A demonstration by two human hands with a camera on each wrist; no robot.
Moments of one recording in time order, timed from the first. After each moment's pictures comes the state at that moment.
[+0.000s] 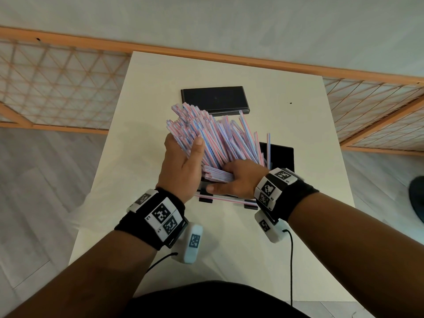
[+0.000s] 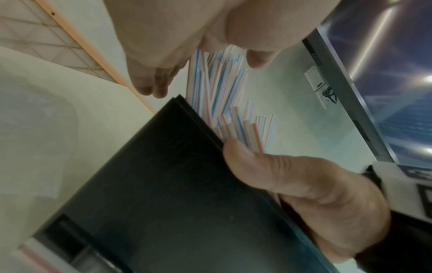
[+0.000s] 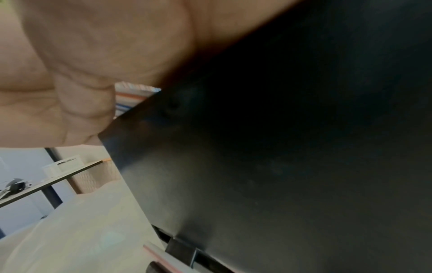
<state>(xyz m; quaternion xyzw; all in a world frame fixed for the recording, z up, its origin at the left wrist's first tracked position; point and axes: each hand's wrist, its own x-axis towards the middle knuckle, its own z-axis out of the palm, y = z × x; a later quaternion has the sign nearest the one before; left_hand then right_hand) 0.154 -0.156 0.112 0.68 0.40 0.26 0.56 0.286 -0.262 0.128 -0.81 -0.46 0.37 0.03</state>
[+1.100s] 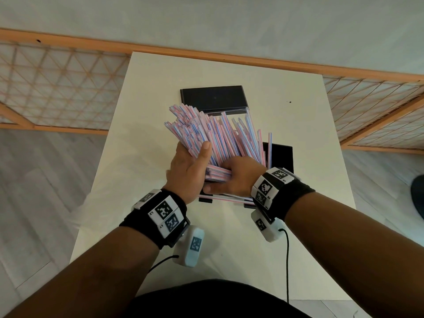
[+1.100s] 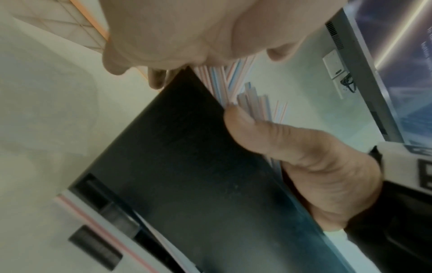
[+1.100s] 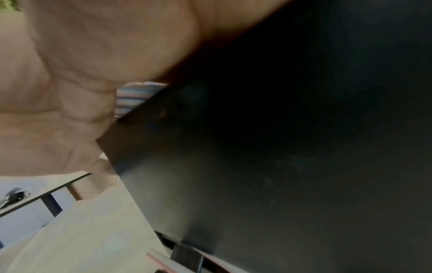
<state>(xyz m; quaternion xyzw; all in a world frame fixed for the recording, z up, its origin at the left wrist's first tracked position) 0.157 -0.164 0.106 0.69 0.41 0.15 0.58 0.286 -0.261 0.123 -0.82 -0.47 0.32 0.07</state>
